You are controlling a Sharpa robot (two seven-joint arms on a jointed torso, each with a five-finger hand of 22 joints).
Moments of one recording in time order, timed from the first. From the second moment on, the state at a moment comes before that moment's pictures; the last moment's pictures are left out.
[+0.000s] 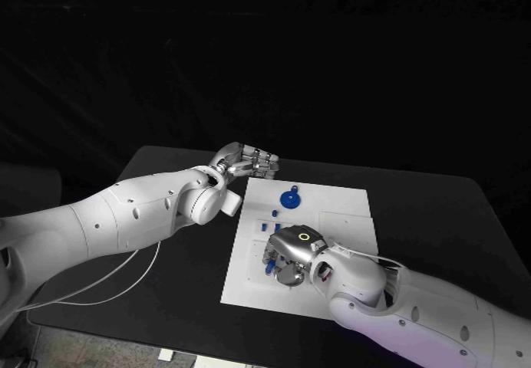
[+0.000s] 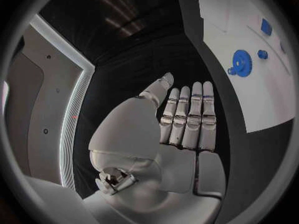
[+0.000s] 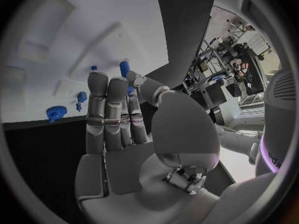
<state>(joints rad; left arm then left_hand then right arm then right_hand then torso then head) 1.23 -0.65 -0.06 1.20 -0.29 -0.25 0.30 1.36 0.00 0.23 -0.18 0.18 1.05 0.14 0.06 0.06 1.08 0.14 0.06 0.06 1.12 0.13 0.06 0.06 0.08 0.98 0.11 0.07 0.39 0.89 -0.55 0.08 1.61 -1.93 -0.17 -0.31 1.28 -0.14 0.69 -0.23 0.09 1.27 0.07 0.06 0.07 1.33 0.05 0.06 0.06 1.45 -0.06 0.75 0.75 0.12 1.47 -0.08 0.41 1.20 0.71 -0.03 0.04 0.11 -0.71</state>
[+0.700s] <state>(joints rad) 1.23 -0.65 -0.06 1.20 -0.29 -0.24 0.30 1.36 0.00 0.23 -0.18 0.18 1.05 0.14 0.06 0.06 1.08 0.14 0.06 0.06 1.12 0.13 0.06 0.06 0.08 0.98 0.11 0.07 0.39 0.90 -0.54 0.07 1.59 -1.94 -0.17 -0.31 1.28 -0.14 0.69 -0.24 0.09 1.27 0.08 0.06 0.07 1.33 0.06 0.06 0.06 1.45 -0.07 0.75 0.75 0.13 1.47 -0.09 0.41 1.20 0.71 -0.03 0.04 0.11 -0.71</state>
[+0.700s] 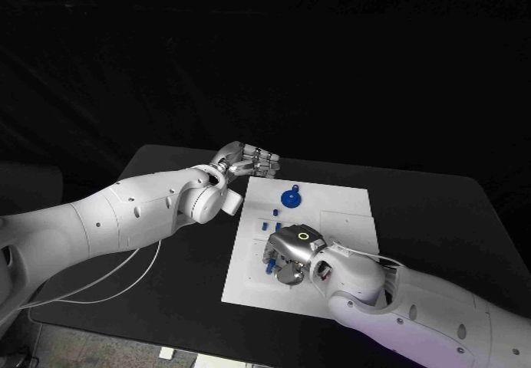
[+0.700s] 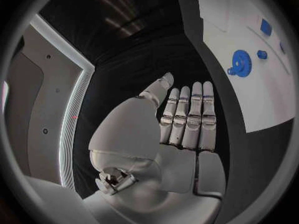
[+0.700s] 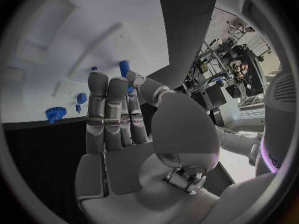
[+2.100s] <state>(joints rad) 1.23 -0.65 -0.06 1.19 -0.29 -0.24 0.30 1.36 0.00 0.23 -0.17 0.18 1.04 0.14 0.06 0.06 1.08 0.14 0.06 0.06 1.12 0.13 0.06 0.06 0.08 0.99 0.11 0.07 0.38 0.90 -0.53 0.05 1.57 -1.97 -0.18 -0.30 1.28 -0.13 0.68 -0.24 0.10 1.28 0.08 0.06 0.07 1.34 0.06 0.06 0.07 1.45 -0.07 0.75 0.75 0.13 1.47 -0.09 0.40 1.21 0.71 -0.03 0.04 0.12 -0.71</state>
